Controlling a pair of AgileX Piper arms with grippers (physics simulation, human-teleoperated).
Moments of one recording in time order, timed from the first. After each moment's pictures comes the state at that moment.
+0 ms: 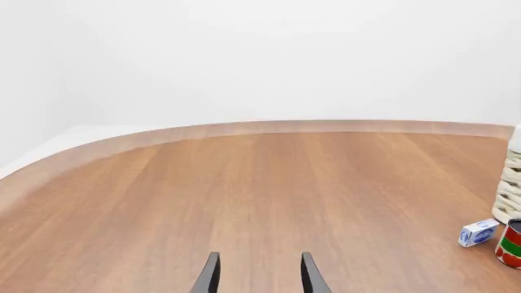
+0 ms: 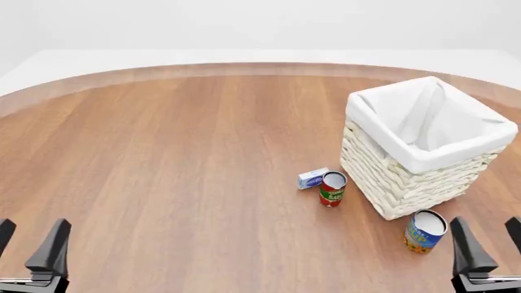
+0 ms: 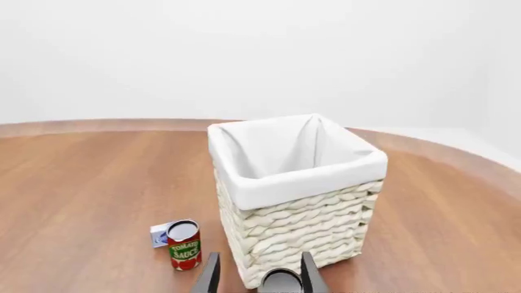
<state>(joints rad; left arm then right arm) 0.00 0.00 0.00 0.00 0.00 0.00 0.03 0.00 -0.03 -0.02</state>
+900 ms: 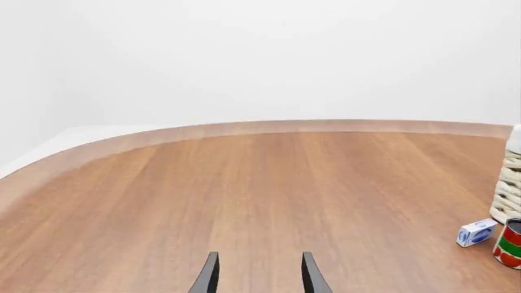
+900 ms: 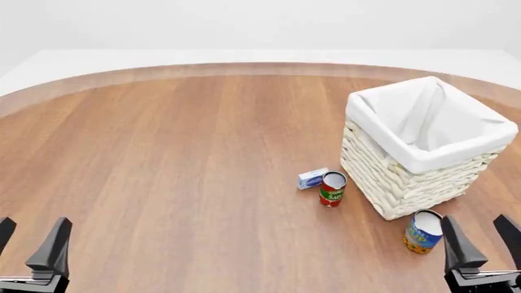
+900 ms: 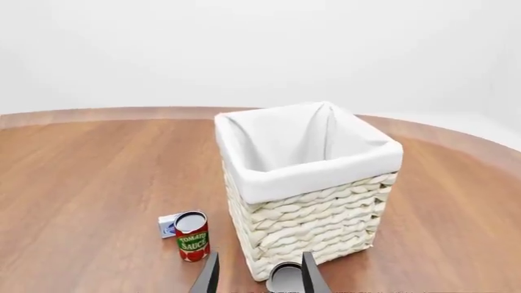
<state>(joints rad) -0.01 0.02 -0.01 -0.01 0.00 0.02 0.12 0.00 -0.07 0.00</state>
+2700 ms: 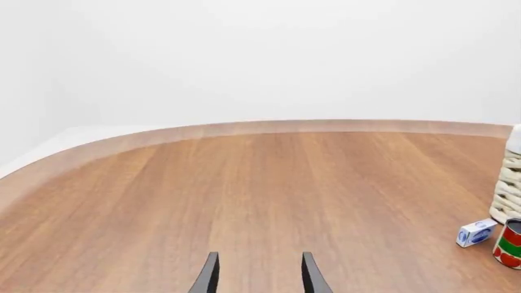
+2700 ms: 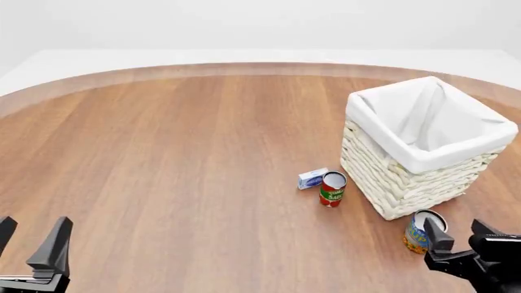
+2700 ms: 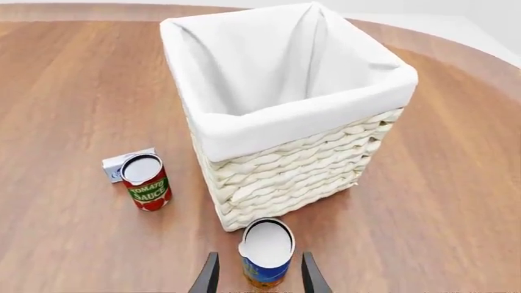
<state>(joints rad) -0.01 0.03 -0.01 -0.02 0.00 -0.08 0.70 0.00 -0.32 -0.05</state>
